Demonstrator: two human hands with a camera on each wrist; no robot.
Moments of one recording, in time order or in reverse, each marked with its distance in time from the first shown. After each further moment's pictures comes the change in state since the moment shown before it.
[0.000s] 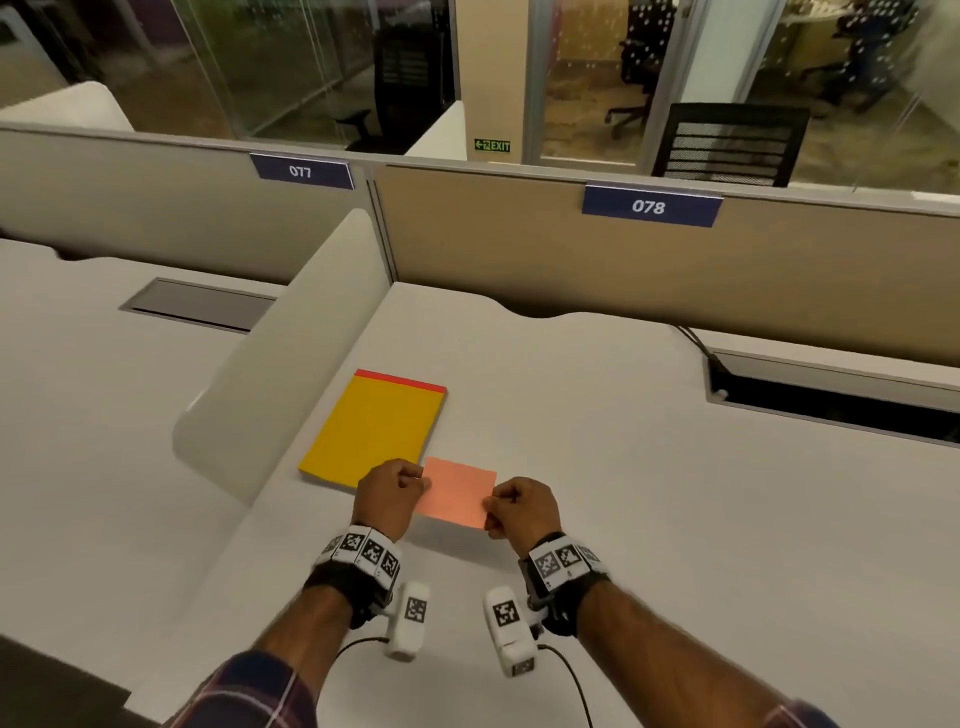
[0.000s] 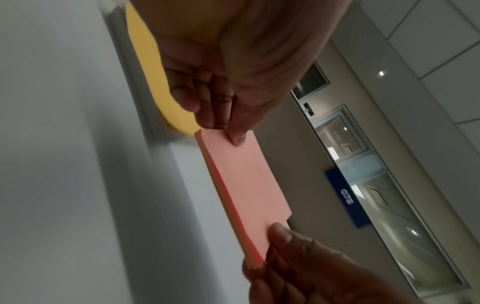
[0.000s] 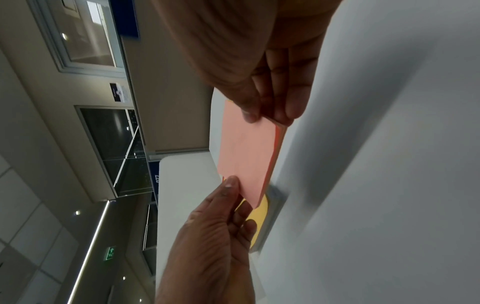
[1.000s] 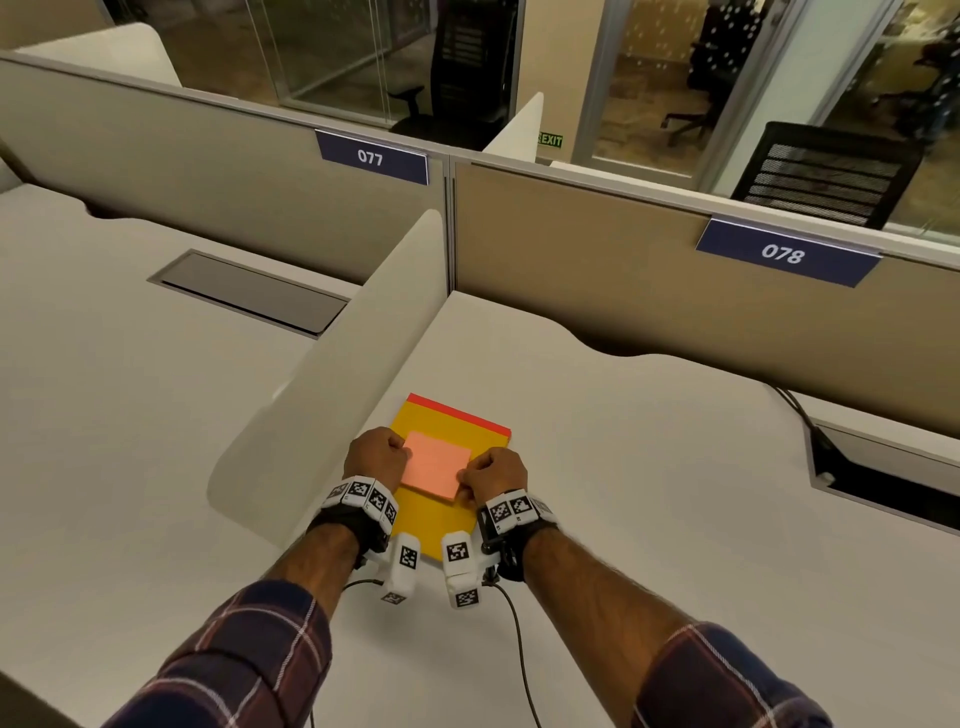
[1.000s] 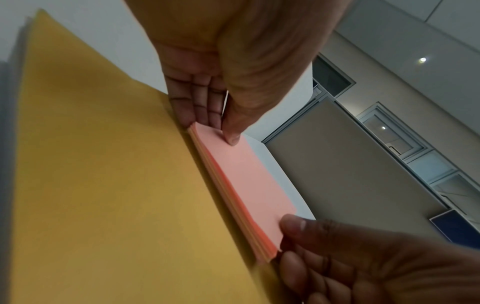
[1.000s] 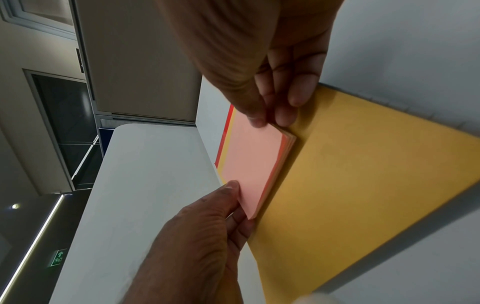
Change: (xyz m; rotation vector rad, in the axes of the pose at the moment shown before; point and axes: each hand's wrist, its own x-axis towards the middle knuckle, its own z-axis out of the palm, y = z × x) left_hand 0.167 -0.039 -0.065 0.174 0.071 -0.144; right_hand 0.132 -0.080 0.139 -0.245 0.004 0.052
